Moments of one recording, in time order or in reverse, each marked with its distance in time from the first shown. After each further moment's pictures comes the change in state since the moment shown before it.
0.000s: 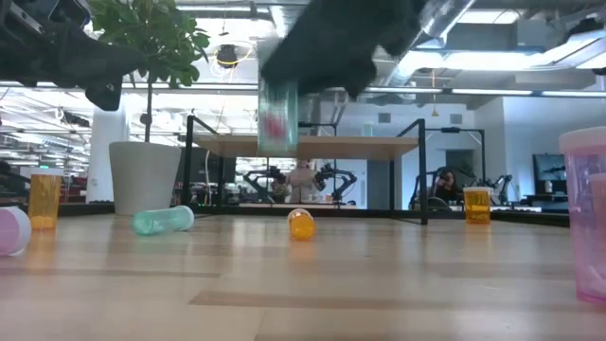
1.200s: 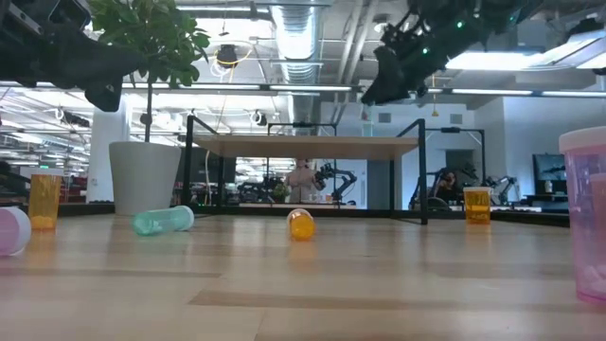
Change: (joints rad) left arm 0.000 0.000 0.000 -0.007 0.005 -0.006; right arm -0.857 -0.638 -0.425 0.083 0.005 -0.295
